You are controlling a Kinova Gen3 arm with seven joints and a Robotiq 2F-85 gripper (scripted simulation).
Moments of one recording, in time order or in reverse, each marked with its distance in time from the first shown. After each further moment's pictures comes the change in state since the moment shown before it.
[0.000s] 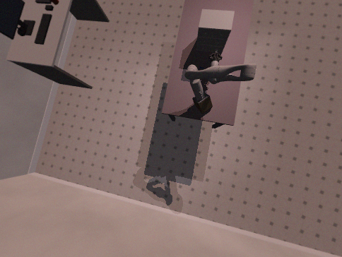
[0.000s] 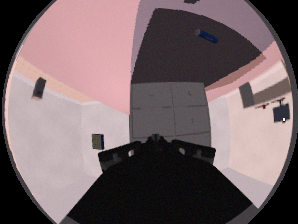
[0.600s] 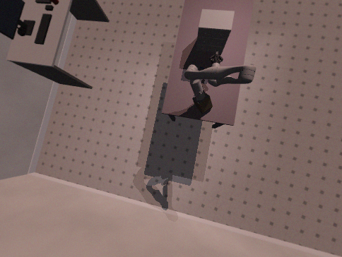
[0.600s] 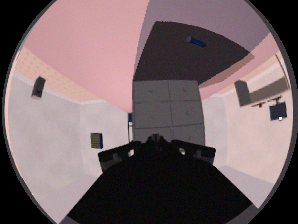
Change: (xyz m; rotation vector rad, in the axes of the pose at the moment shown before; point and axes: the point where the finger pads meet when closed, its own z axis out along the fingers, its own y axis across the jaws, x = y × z) arm -0.022 -0.004 -0.043 -0.025 -0.007 0.004
